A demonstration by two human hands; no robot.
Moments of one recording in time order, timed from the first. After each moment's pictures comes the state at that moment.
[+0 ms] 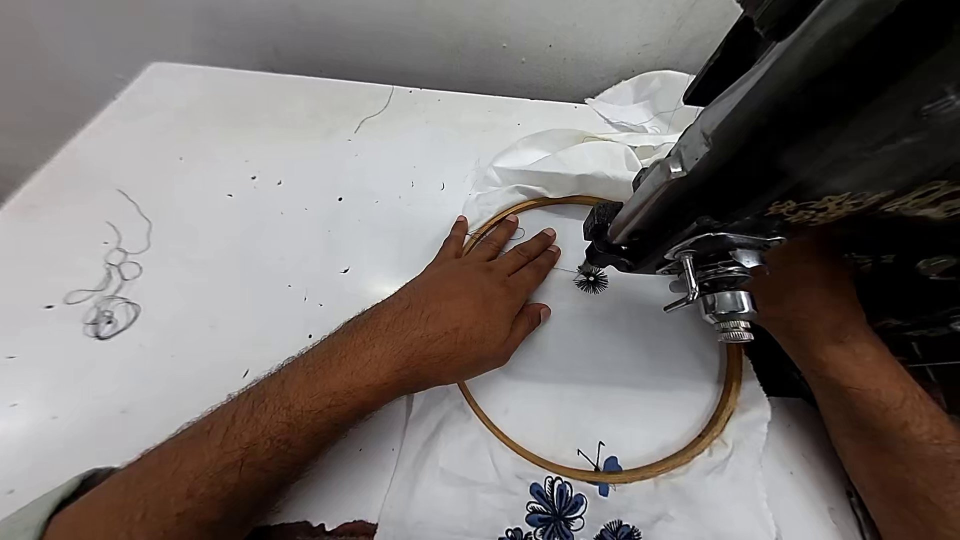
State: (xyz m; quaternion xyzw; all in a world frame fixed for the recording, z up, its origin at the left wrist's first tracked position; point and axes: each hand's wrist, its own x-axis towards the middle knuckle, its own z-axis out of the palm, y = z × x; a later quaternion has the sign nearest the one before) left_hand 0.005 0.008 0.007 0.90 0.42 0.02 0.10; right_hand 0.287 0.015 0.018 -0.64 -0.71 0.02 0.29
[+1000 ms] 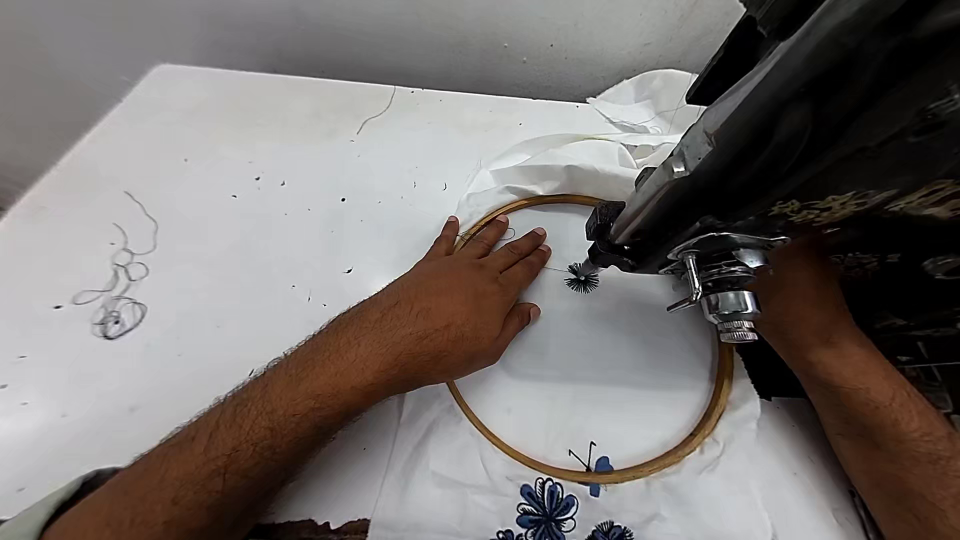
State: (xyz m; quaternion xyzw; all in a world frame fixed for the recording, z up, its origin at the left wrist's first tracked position) left_hand -0.003 0.005 0.016 0.90 0.43 0.00 0.10; right_hand 0.279 0.011 0.017 -0.63 -0.71 0.04 0.30
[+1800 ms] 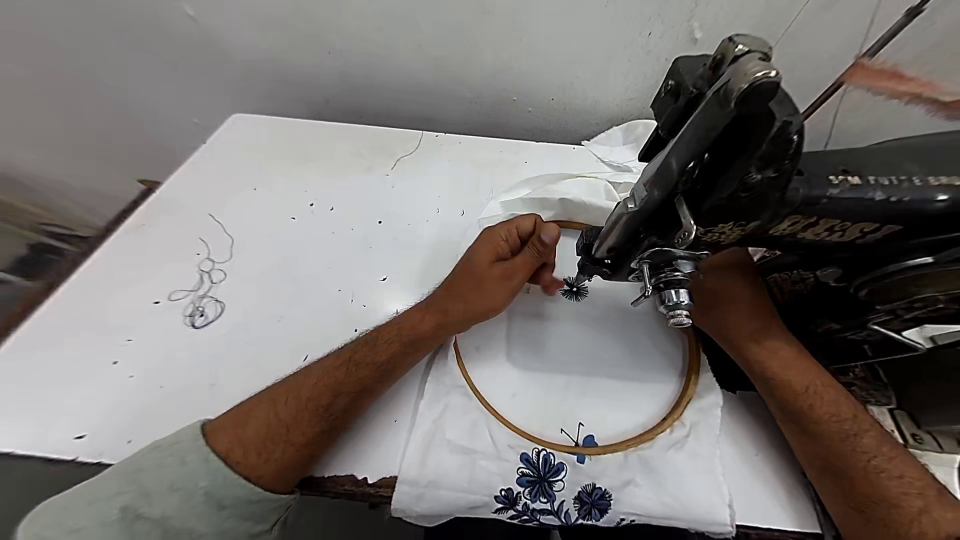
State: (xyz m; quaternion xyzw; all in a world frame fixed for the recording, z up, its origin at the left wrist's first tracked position) left_hand 0.018 0.030 0.002 0.67 0.29 0.45 0.52; right_hand 0.278 0.017 0.011 -0.62 -0.73 0.02 0.27
